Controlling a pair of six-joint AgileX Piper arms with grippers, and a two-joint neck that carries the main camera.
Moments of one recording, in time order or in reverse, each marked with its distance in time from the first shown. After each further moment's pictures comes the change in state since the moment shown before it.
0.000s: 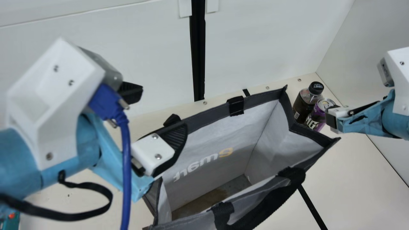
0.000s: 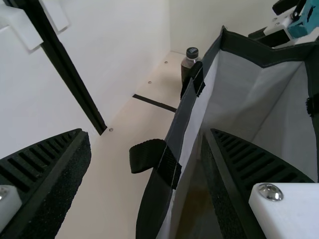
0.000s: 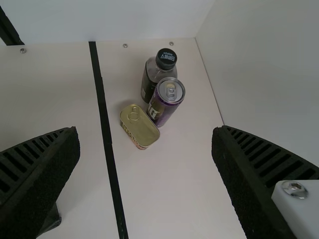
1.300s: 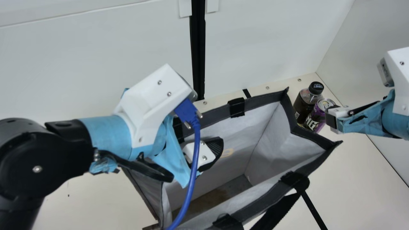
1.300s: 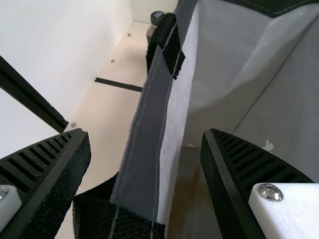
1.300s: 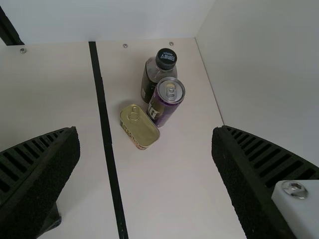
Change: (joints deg) left arm -2.4 10.9 -0.9 -4.9 -0.1 7.9; right arm 0.0 0.0 0.0 0.0 0.0 0.0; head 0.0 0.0
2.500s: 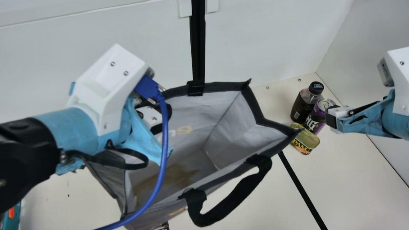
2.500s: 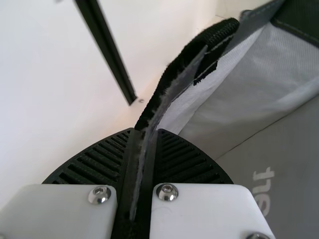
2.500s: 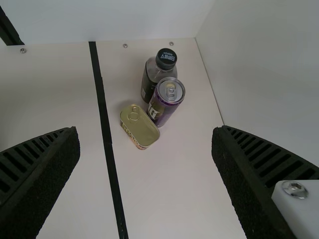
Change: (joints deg) left arm 1.6 -3.7 -1.5 18.2 0.1 -15.3; right arm 0.0 0.0 0.0 0.0 0.0 0.0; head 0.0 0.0
